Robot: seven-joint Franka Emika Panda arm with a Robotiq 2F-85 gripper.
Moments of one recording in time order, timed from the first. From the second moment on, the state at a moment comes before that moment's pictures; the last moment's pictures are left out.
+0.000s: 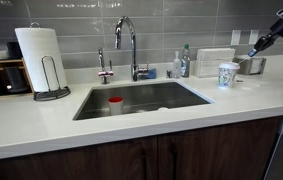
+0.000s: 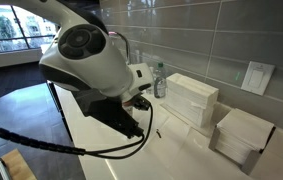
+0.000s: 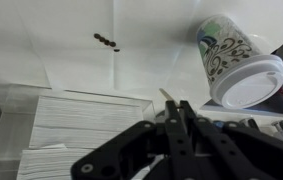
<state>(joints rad) -0.22 -0.17 -0.45 -2.40 0.83 2.47 -1.37</state>
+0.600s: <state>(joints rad) -0.23 -0.07 -0.42 -2.41 1.21 2.50 -1.71</state>
